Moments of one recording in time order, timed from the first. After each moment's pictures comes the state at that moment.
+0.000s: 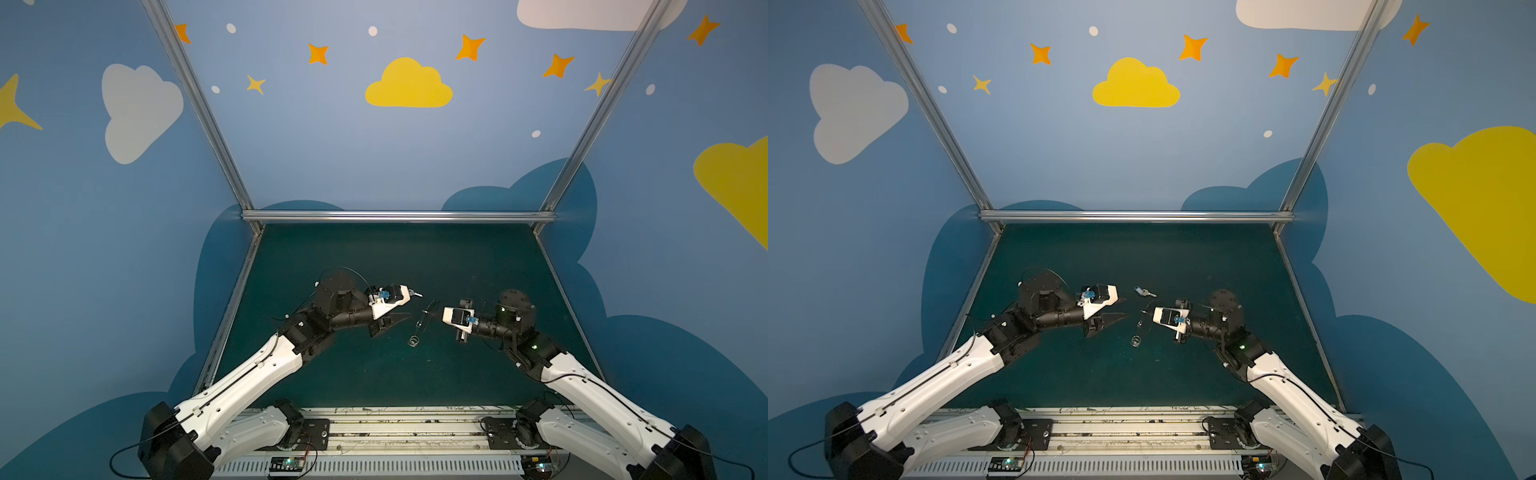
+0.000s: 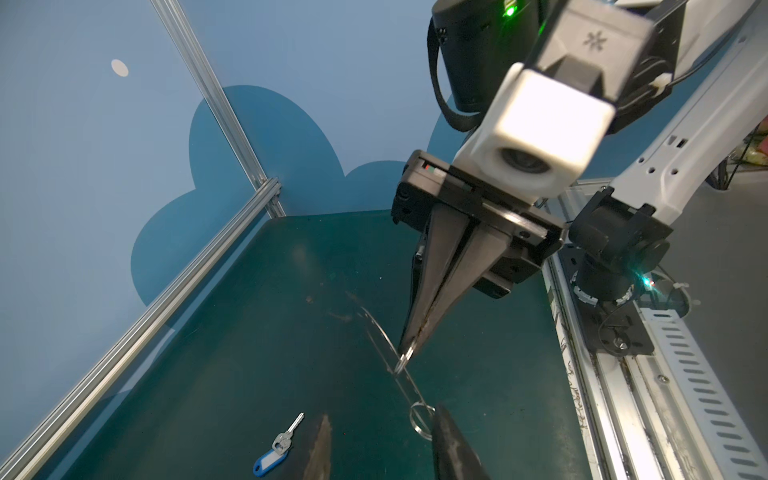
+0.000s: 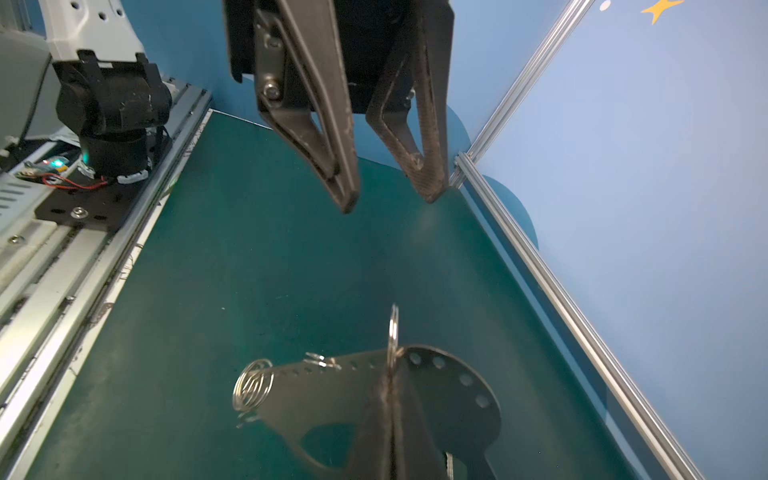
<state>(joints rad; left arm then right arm) -0.69 1.07 0.88 -0.13 0.53 0.40 0.60 0.92 0.58 0.12 -0.68 -0.66</state>
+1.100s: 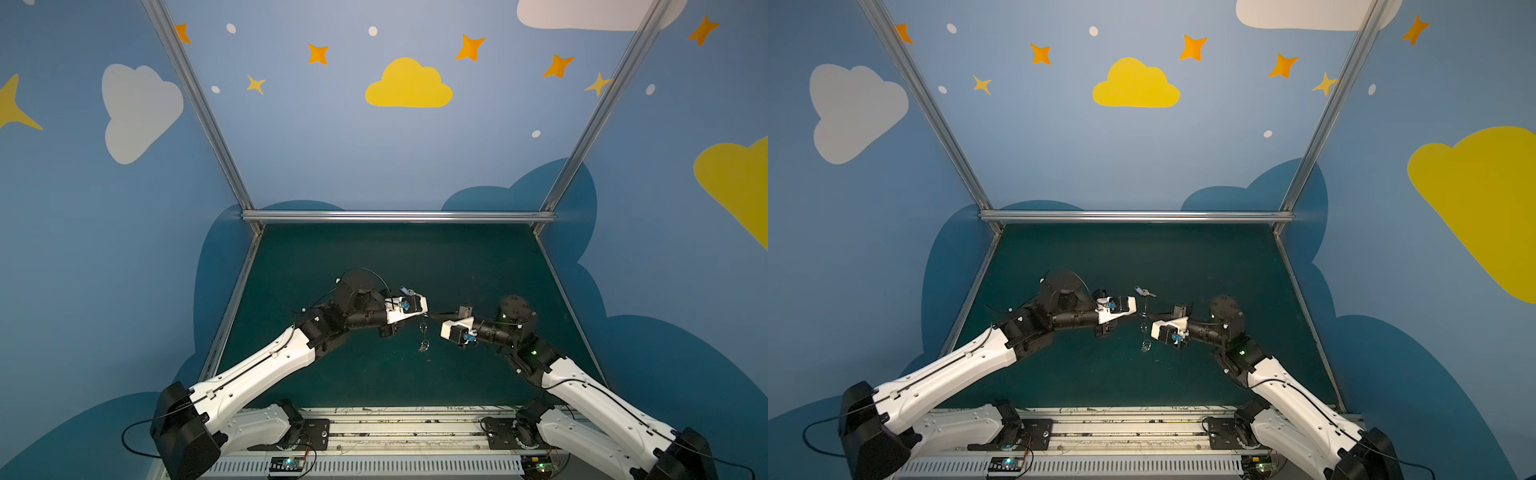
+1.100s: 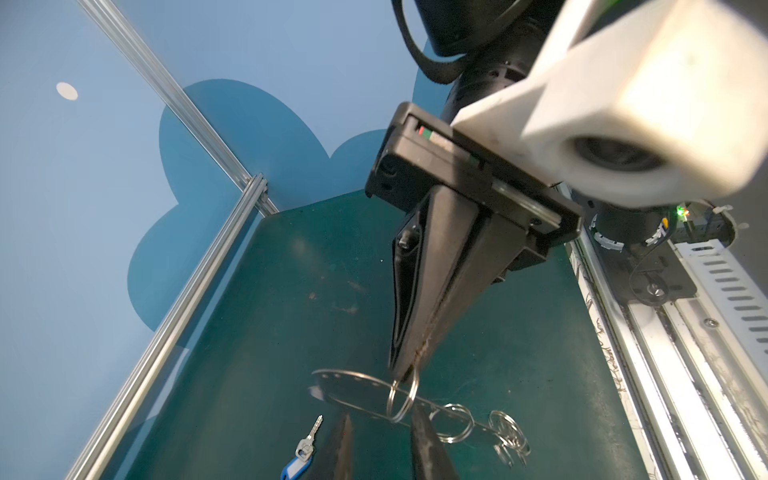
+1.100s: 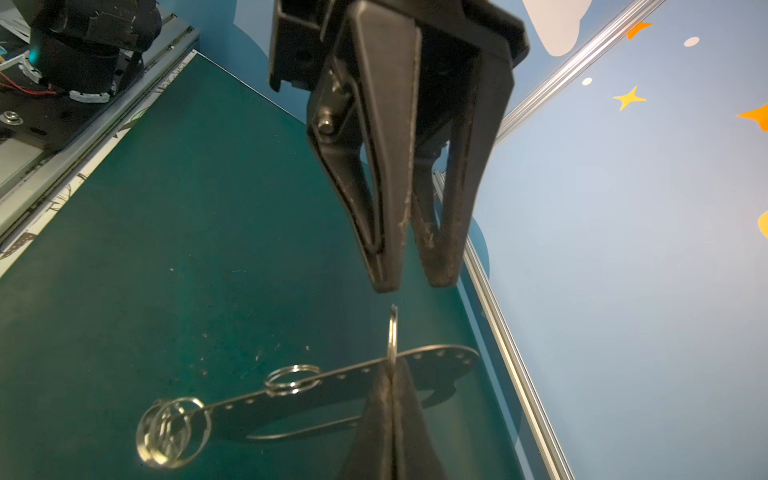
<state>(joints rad) -0.79 1.16 0.97 -0.19 0.43 0.60 0.62 0.89 0.54 0.16 -0.64 -0.88</state>
